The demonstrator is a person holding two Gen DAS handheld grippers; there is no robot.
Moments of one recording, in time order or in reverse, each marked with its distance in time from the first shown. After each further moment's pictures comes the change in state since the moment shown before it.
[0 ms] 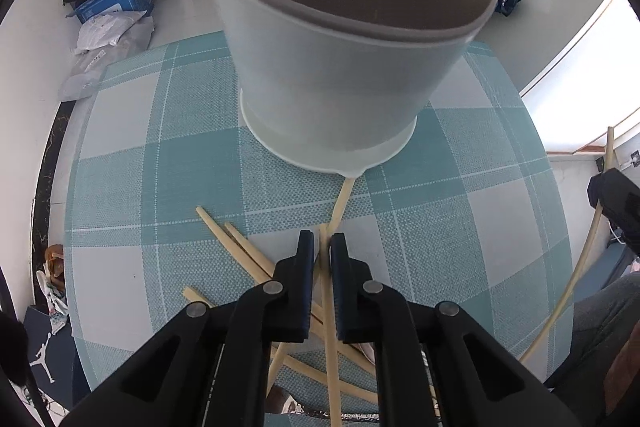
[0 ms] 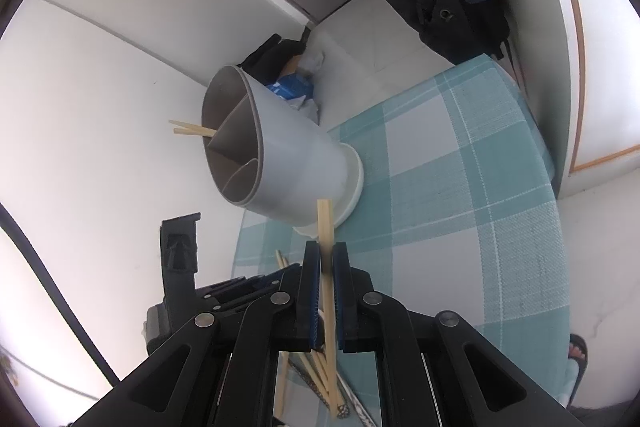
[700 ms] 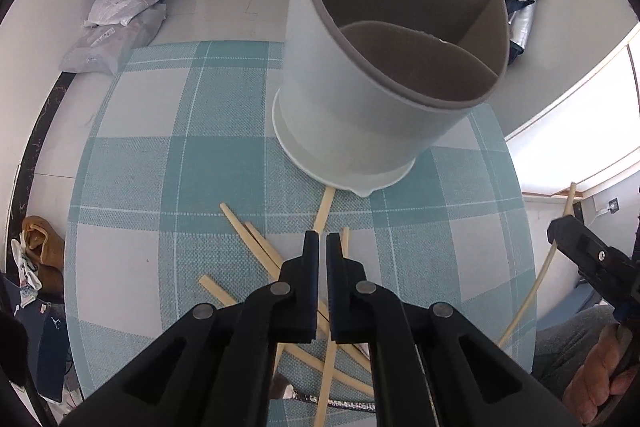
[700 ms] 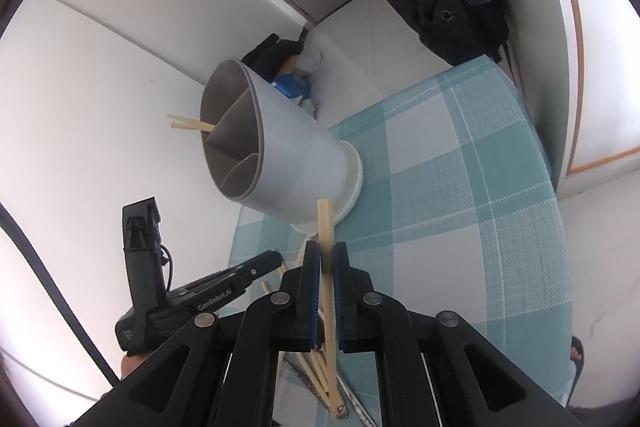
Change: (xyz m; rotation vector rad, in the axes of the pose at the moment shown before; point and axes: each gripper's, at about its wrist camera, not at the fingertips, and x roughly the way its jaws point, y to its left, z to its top) left arm -0.014 0.010 0.000 -0.117 -0.050 -0.091; right arm 0.002 0.004 -0.003 -0.007 -0.005 -0.020
